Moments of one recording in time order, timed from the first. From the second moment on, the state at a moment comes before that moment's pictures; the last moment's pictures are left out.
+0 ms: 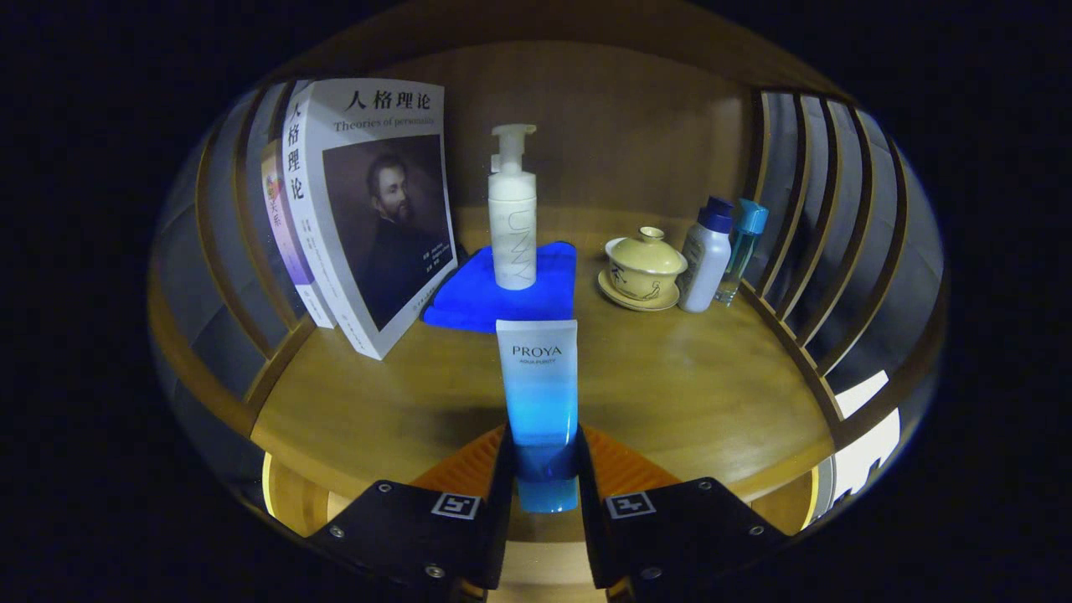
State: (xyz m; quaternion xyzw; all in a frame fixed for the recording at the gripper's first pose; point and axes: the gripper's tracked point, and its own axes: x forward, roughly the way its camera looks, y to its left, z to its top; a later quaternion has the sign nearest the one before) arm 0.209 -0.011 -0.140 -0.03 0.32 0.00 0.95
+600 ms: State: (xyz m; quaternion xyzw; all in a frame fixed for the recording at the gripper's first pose) arm 0.195 -0.004 -0.105 0.04 0.25 0.02 0.97
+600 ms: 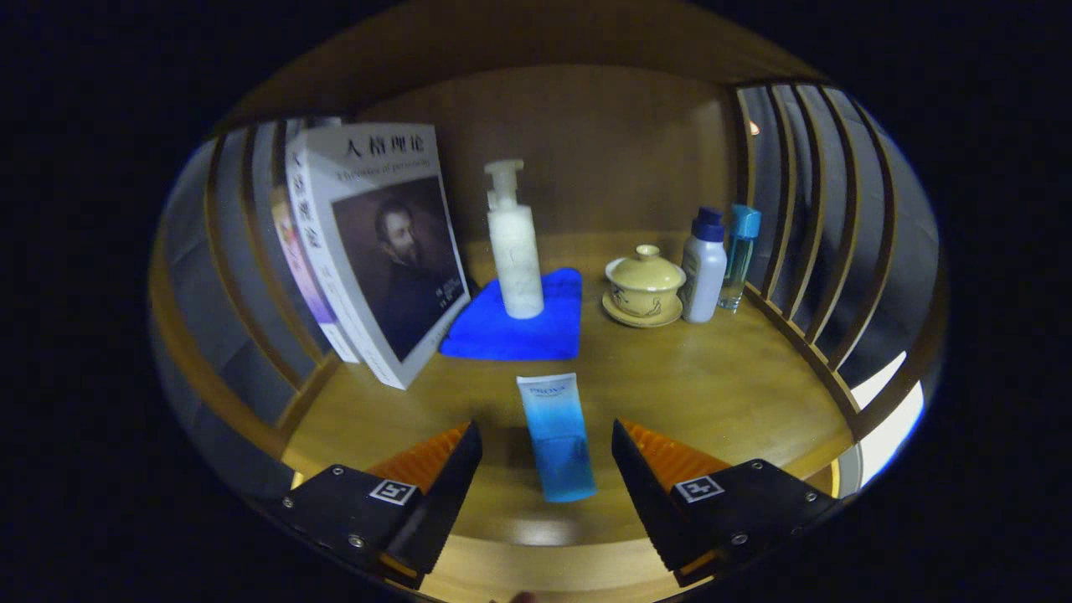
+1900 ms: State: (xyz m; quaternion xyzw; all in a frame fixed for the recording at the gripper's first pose) arm -0.120 0.011 -0.102 -0.01 0.01 0.01 1.00
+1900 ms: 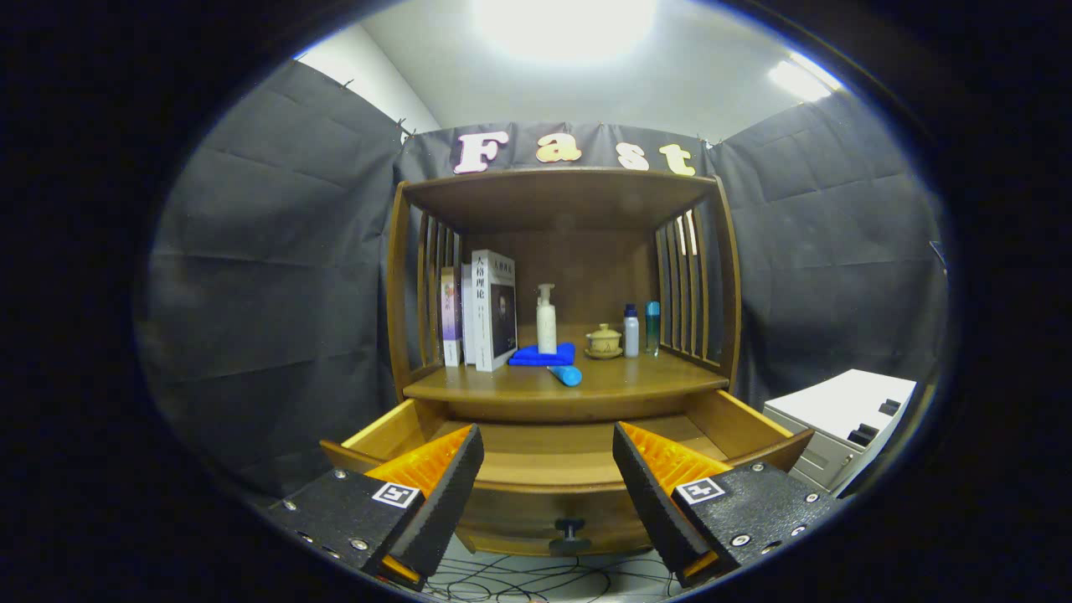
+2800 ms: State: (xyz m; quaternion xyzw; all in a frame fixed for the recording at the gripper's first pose) arm -0.107 -0.004 -0.197 -0.01 0.09 -0.06 0.99
